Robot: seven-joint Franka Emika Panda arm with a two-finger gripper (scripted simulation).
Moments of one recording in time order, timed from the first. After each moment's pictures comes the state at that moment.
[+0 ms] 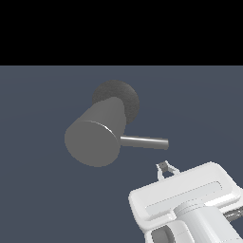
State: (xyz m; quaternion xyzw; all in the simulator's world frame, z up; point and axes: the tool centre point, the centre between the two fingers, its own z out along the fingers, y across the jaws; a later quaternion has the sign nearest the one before) arm -0.179 -0.104 0.063 -0.17 0.67 -0.06 0.72
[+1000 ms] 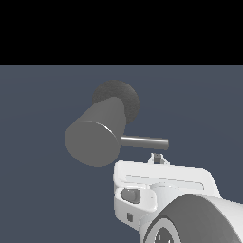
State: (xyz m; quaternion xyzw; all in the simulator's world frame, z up) arm -0.161 -0.091 0.076 0.04 0.71 -0.05 0.71
